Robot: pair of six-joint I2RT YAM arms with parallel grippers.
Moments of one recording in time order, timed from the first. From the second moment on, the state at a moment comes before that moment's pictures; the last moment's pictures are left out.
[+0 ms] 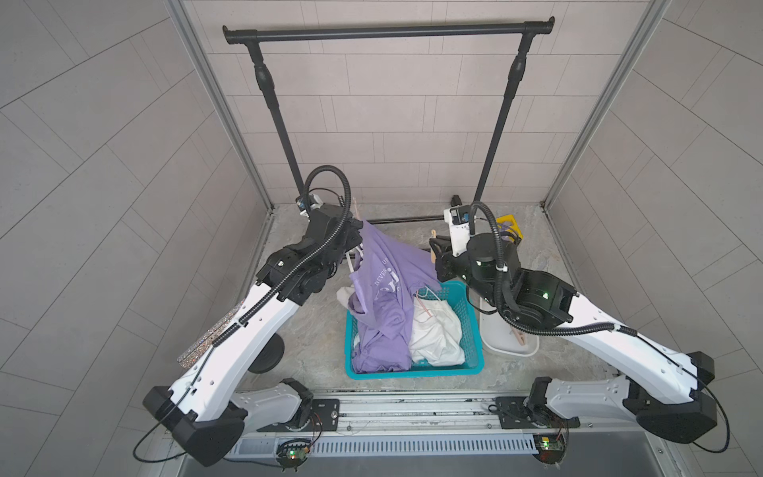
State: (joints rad) left arm -0.56 1.20 1.47 -0.82 -0.48 -0.90; right arm 0.97 1.21 1.39 -0.49 0.47 0.31
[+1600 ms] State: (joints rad) left arm -0.56 1.25 1.49 -0.98 -0.60 -1.09; right arm 1.37 1.42 1.28 0.11 0.65 0.10
